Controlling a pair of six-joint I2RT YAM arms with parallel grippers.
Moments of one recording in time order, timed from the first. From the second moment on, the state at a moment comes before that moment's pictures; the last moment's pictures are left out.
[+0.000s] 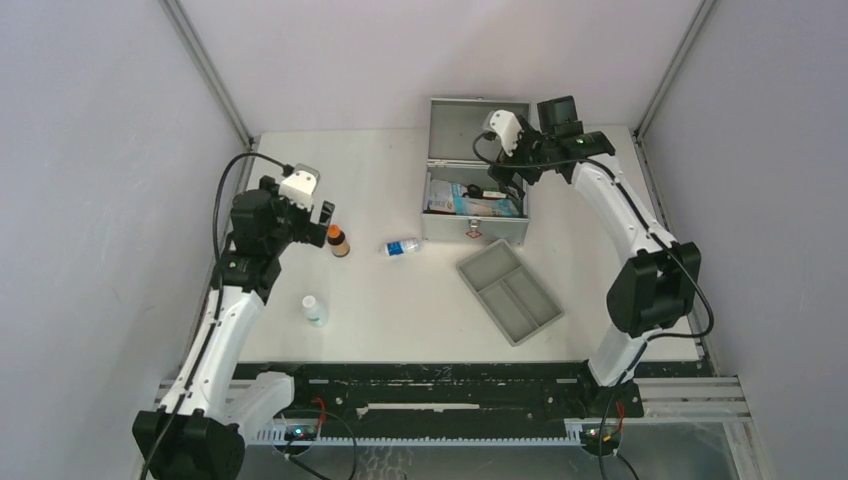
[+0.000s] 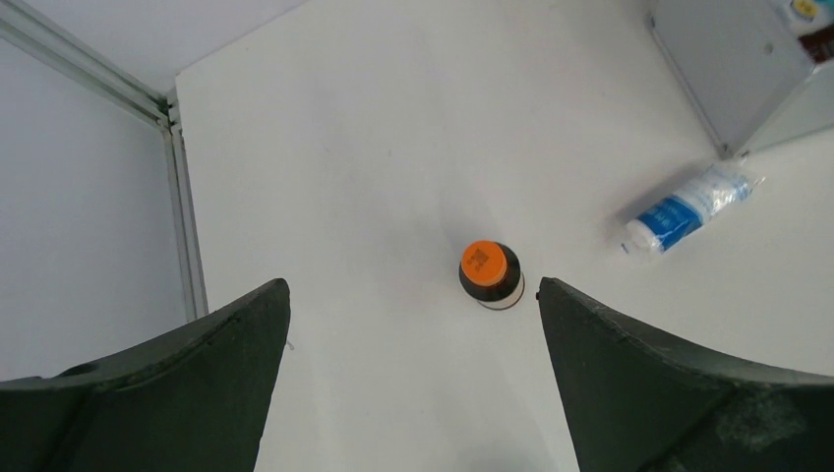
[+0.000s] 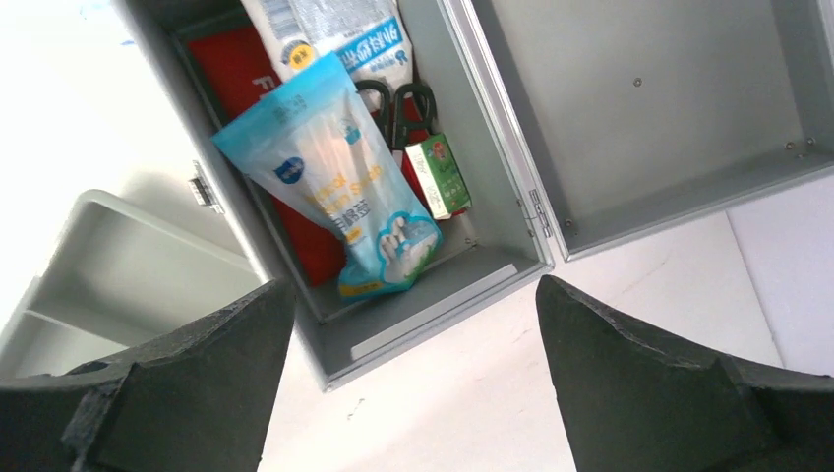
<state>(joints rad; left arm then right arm) -0.09 0.94 0.88 -0.29 0.11 0.33 0.26 1.76 1.70 -0.79 -0.38 -0.78</state>
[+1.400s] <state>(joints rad) -0.09 1.54 1.05 -0.48 0.22 0.41 0.24 1.22 1.16 -0.56 -0.59 -0.38</state>
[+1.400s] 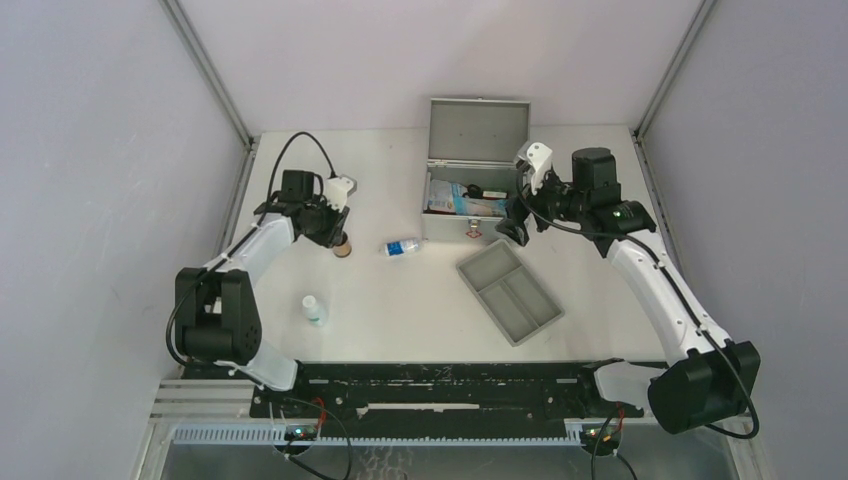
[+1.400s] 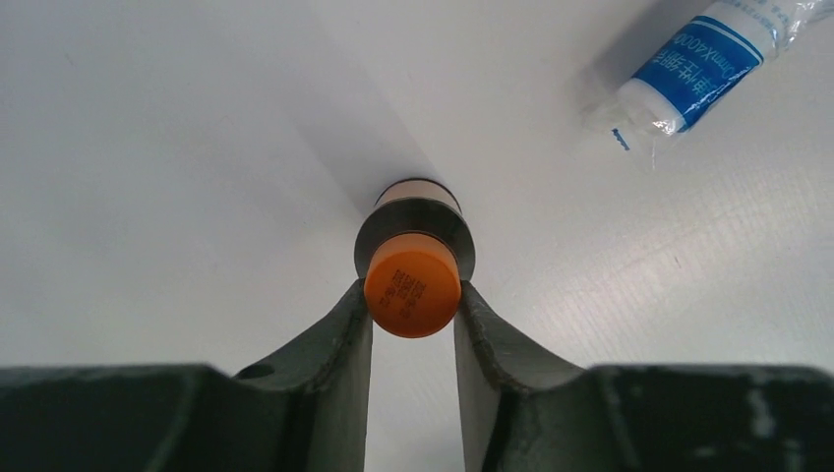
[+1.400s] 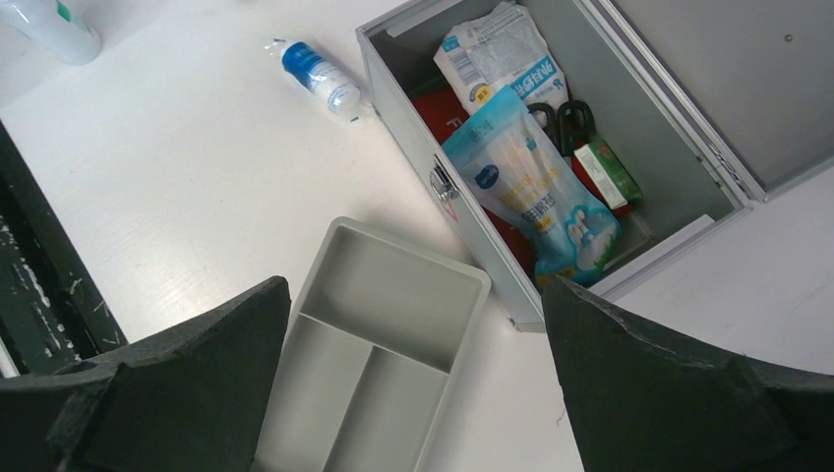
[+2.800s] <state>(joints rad) -0.51 1.09 1.05 -0.38 0.83 0.24 0.61 1.43 1.13 -0.23 -1.00 -0.25</state>
